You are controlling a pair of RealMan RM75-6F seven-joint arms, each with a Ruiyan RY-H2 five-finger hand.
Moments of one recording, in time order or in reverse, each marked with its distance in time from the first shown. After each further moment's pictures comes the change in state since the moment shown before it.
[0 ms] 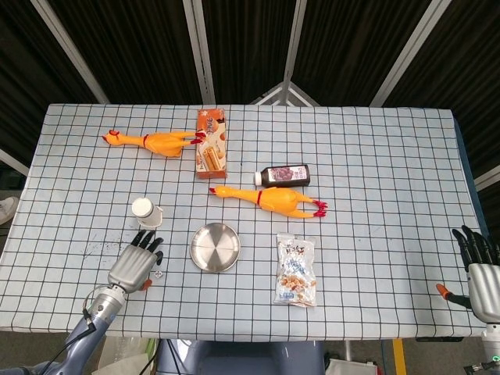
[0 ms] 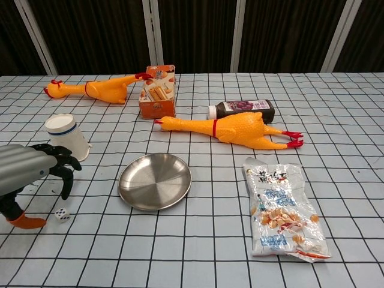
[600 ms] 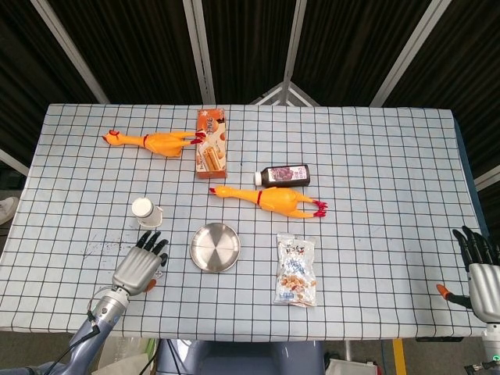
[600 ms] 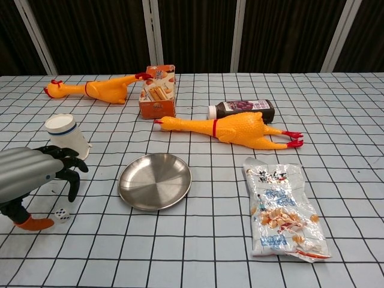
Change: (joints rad) left arm -0.012 -0.032 0.036 0.026 0.045 0.037 -0.017; right arm 0.002 0.003 0.001 0.000 0.009 -0.011 0.009
